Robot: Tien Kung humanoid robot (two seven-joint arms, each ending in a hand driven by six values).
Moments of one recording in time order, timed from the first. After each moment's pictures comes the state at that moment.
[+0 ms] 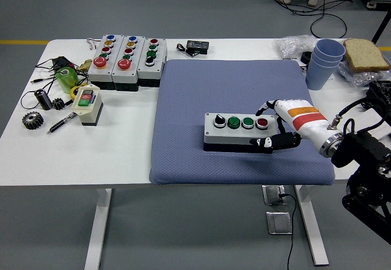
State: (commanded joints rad) left arm -0.10 0.04 -0.47 -0.18 1.04 0.09 0.15; right arm 0.52 -0.45 0.75 1.48 -1.92 -0.12 -0.22
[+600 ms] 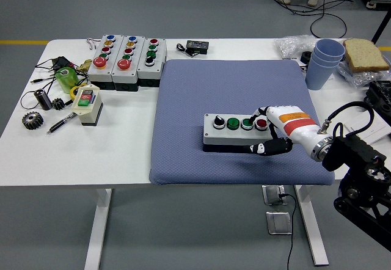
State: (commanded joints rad) left arm -0.10 0.04 -0.47 -0.18 1.04 0.09 0.15; right arm 0.53 -0.43 0.69 1.46 -1.91 -0.10 -0.23
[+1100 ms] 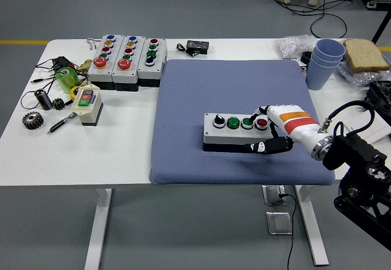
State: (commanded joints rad) left arm -0.10 0.04 -0.47 -0.18 1.04 0.09 0.15; right arm 0.52 -0.43 0.76 1.48 -1.90 -0.14 -0.23
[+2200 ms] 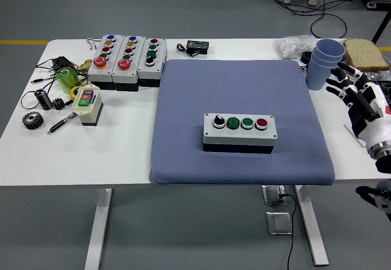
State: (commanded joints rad) left arm -0.10 0.04 -0.44 -0.18 1.03 0.09 0.15; right arm 0.23 -0.36 1.20 1.47 -0.58 -0.35 0.13
